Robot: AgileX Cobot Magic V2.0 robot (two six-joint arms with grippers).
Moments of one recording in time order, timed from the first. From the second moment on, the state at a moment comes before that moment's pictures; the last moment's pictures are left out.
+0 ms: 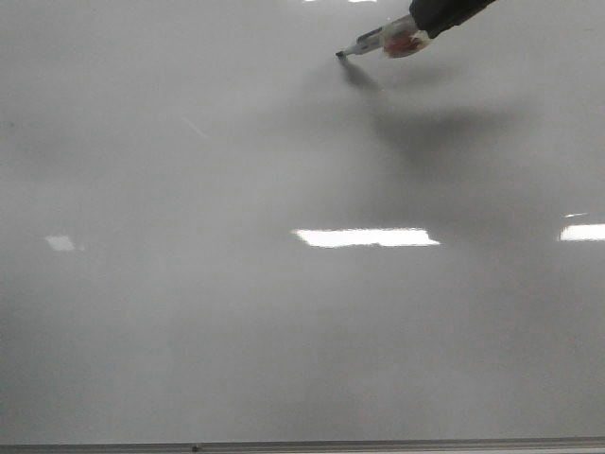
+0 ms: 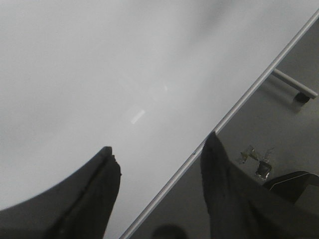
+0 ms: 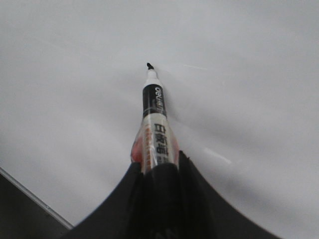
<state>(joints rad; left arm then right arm) -0.37 0.96 -0.97 -0.30 0.90 0.59 0.28 1.42 -1.21 0.42 0.59 -0.43</state>
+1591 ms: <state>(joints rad) -0.76 1.15 -1.07 -0.47 0.87 0.84 0.43 1.14 -1.15 0.52 1.24 -0.93</state>
